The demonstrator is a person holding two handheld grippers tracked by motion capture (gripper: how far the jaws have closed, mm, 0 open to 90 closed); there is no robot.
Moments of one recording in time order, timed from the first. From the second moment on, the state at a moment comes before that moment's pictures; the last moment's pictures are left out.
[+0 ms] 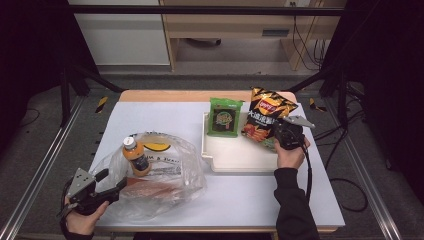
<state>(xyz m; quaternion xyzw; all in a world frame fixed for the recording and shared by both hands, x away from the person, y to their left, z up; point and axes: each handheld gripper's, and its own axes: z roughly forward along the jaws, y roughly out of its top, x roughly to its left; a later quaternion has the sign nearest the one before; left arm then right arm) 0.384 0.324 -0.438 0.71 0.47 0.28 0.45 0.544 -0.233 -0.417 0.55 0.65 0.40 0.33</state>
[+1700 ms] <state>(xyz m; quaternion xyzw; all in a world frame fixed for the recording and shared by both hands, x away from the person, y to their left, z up) 0.384 0.324 -0.440 0.71 0.47 0.28 0.45 0.567 -0.236 -0.400 0.54 0.61 0.45 0.37</state>
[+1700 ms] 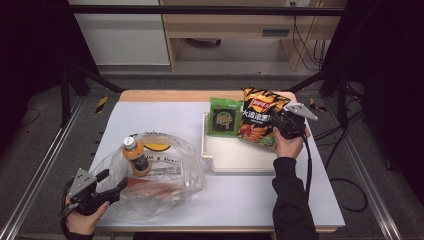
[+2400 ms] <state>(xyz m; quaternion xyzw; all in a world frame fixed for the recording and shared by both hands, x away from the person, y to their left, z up) 0.382 0.325 -0.435 0.71 0.46 0.28 0.46 0.516 -0.232 -0.383 0.52 0.62 0.47 0.36</state>
